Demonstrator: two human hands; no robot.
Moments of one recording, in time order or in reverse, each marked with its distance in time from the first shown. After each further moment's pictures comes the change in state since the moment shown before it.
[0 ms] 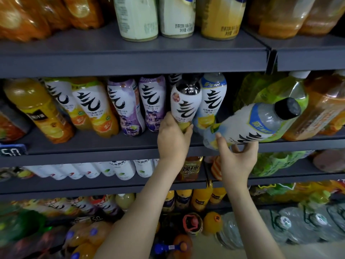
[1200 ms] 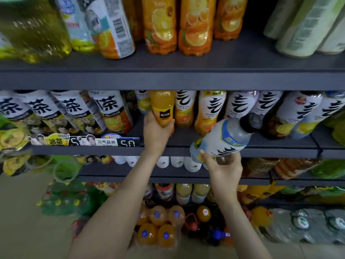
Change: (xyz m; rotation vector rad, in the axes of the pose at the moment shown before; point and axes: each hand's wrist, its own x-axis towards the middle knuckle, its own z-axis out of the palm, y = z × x) left_hand 0.101 -0.242 -0.208 -0.261 -0.066 -0.224; right_hand -0.208 -0.065 0.206 0.019 -0.244 0.206
